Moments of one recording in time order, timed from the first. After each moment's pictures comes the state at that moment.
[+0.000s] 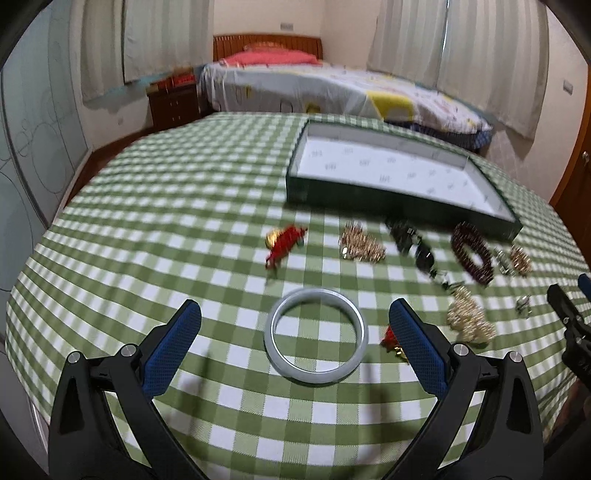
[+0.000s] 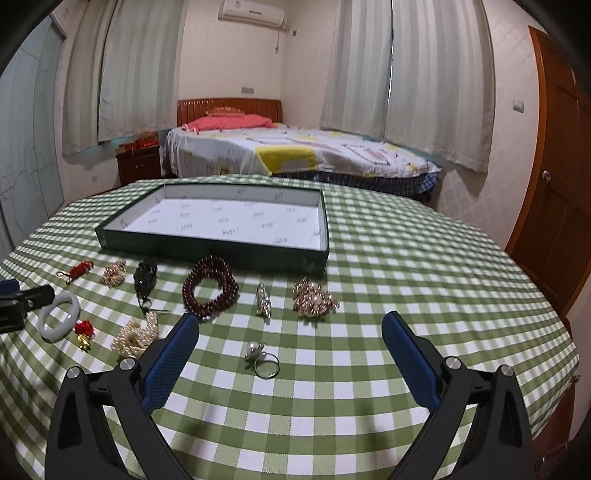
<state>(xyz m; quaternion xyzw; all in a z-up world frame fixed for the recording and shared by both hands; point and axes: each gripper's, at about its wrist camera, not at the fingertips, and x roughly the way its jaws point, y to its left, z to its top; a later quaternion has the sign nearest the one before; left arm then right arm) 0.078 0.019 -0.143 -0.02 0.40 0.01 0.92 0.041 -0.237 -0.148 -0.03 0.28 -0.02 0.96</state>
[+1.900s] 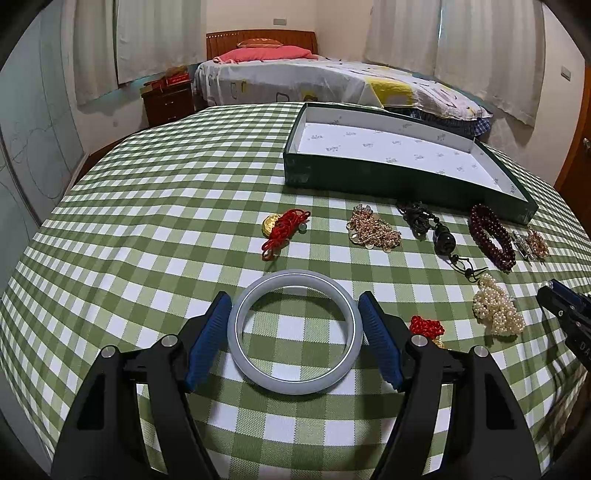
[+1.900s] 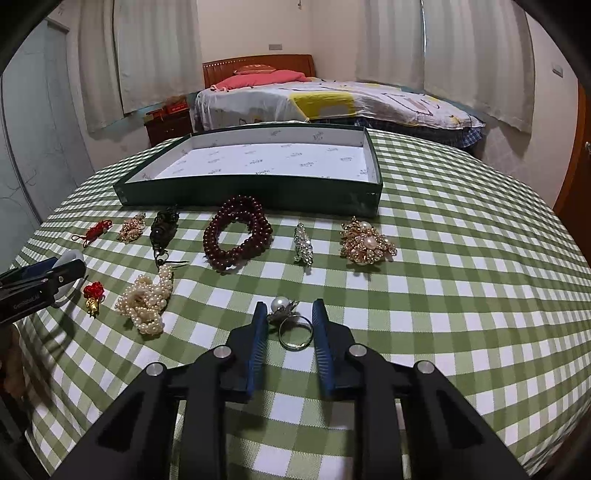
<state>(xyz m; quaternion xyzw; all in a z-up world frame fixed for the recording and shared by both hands) 0.085 0.018 -0.163 -0.01 0.40 0.00 0.92 0.066 -0.239 -0.183 0.01 0.37 0.06 0.93</state>
